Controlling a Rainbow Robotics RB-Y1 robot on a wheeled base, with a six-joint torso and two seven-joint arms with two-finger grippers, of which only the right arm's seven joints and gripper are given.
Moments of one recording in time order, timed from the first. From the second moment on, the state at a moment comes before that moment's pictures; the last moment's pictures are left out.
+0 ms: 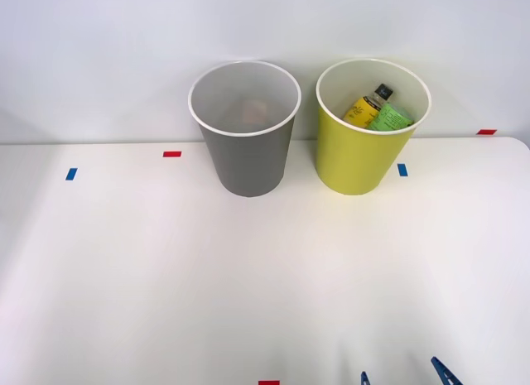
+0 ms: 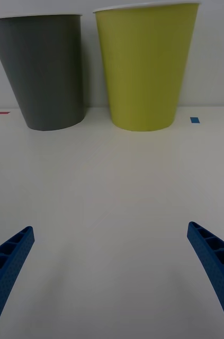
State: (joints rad) arm 1.00 -0.33 0.40 -1.91 -0.05 -0.65 1.58
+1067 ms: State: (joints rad) arm 1.00 -0.33 0.40 -1.91 -0.05 -0.65 1.58
